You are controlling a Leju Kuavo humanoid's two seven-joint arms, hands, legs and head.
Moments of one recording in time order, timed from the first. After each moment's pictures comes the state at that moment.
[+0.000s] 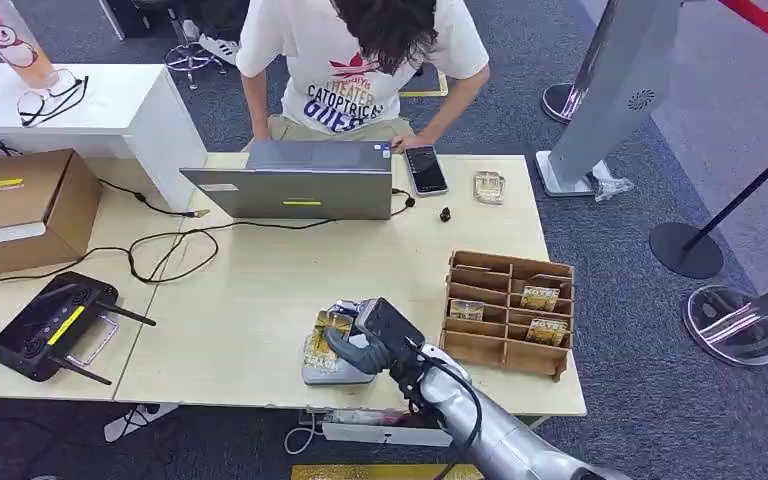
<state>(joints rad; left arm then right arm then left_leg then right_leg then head) -0.08 -0.11 1.06 -0.17 -1.29 0.33 0.02 -0.52 0.13 0.74 -0.63 -0.22 0.14 -0.53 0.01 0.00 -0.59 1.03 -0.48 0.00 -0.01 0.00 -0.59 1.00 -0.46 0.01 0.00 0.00</state>
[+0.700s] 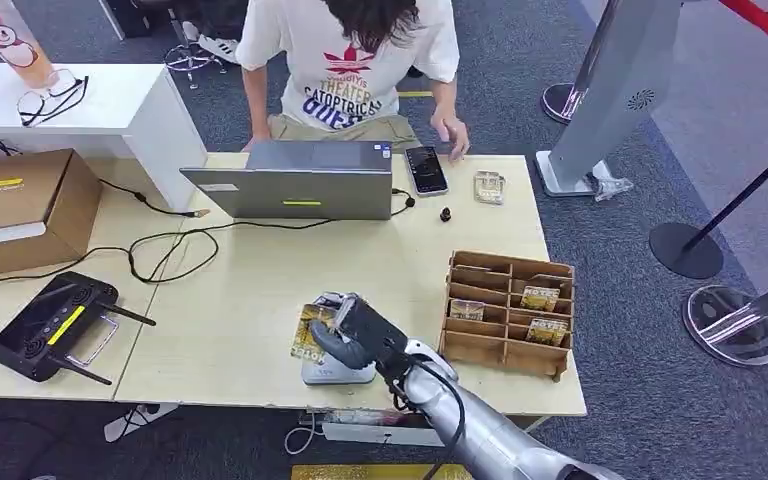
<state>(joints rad) -0.08 -0.11 1.06 -0.17 -1.31 0.33 0.04 -0.54 0.18 0.74 -0.62 -0.12 0.01 -0.52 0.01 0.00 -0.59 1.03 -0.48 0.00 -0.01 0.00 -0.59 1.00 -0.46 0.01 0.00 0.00</state>
